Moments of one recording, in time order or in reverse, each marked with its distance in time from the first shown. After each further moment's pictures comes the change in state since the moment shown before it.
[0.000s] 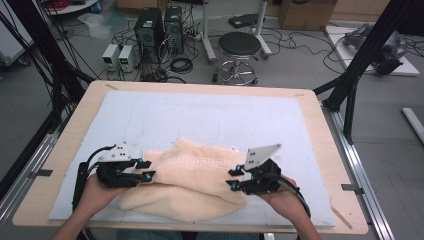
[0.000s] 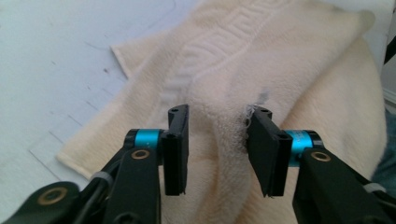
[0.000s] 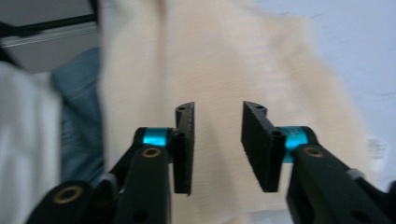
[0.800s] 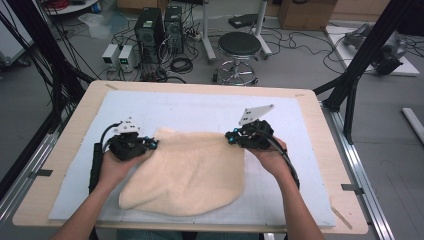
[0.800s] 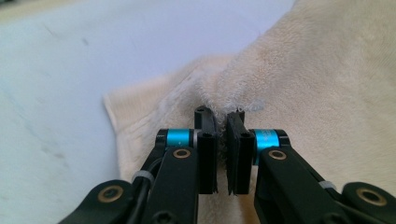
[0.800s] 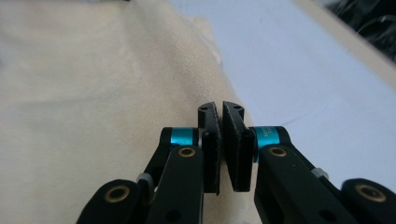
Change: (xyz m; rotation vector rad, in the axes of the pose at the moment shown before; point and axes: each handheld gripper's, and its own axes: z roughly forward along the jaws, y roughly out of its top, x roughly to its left) left arm 0.043 0.033 0.024 -0.072 0.179 -0.107; right arm -0.085 0.040 0.011 -0.038 -0.157 0.024
